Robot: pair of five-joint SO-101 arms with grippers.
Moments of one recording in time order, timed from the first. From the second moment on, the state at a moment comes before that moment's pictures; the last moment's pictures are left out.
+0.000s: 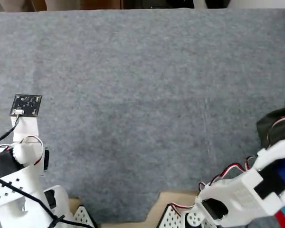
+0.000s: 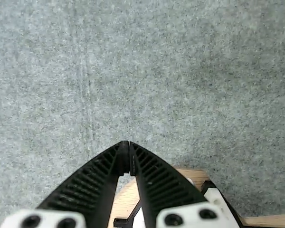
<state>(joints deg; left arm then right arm) -27.2 -61.8 43.5 98.5 -33.7 53.7 8.0 -37.7 101.3 1.5</state>
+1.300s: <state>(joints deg) -27.2 -61.8 43.5 98.5 -33.7 71.3 8.0 -42.5 101.3 7.2</state>
